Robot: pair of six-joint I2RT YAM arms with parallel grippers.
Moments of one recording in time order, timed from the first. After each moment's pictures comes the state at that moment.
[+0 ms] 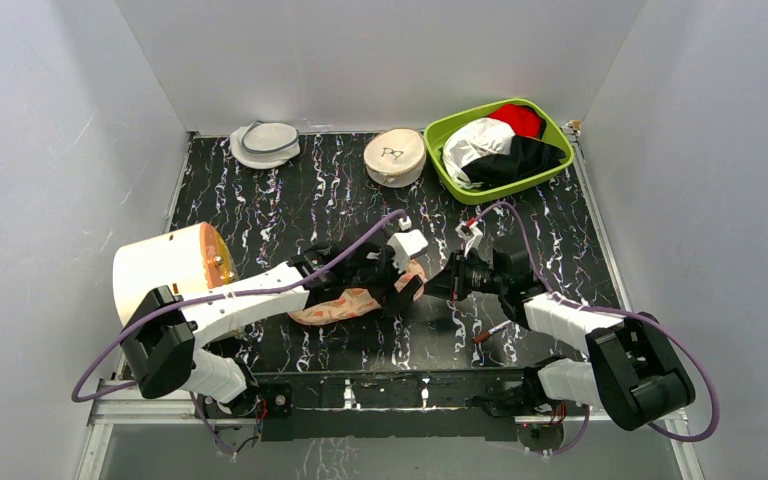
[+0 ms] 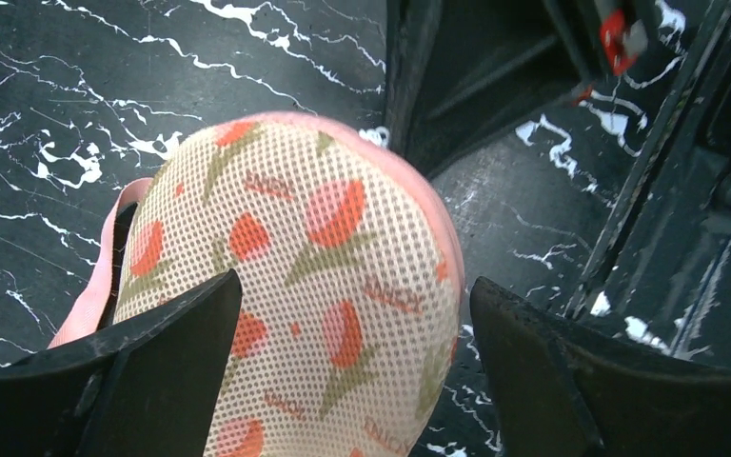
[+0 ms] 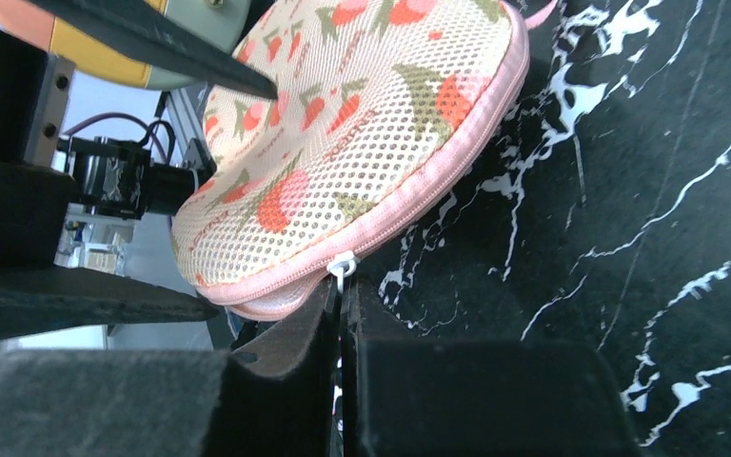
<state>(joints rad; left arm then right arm) -0.96 1.41 0.94 -0.25 0.14 0.08 0.34 1.22 0.36 0.42 -0.81 0.55</state>
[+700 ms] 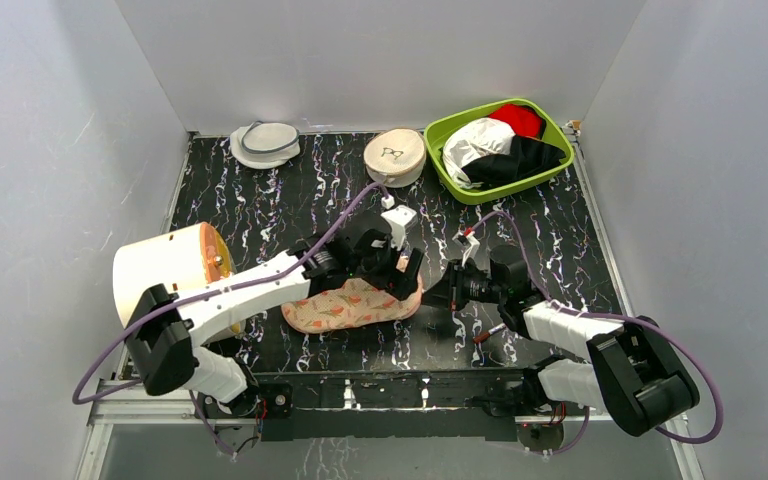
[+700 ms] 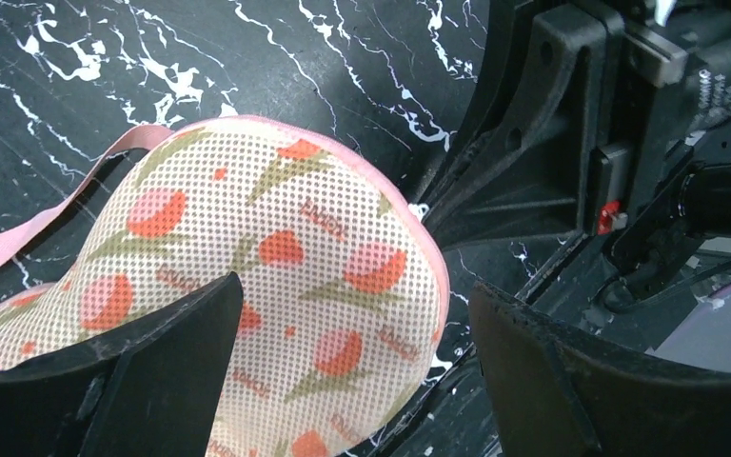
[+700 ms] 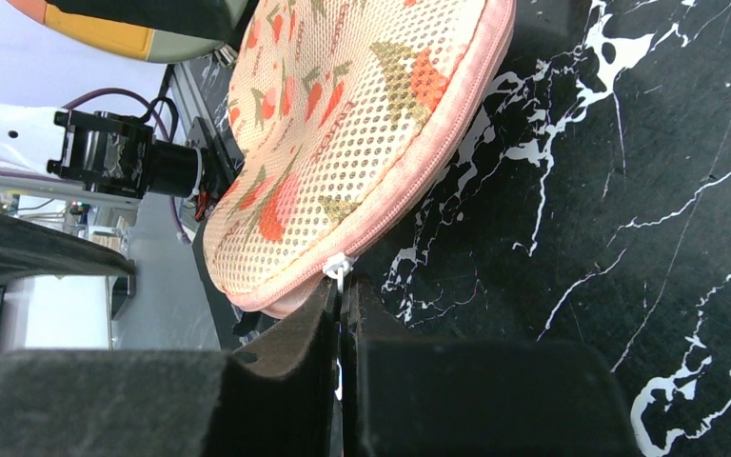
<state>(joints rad) -0.96 1.40 1.08 -0.43 0.02 -0.32 0.39 1.20 0.28 0.49 -0.79 0.58</state>
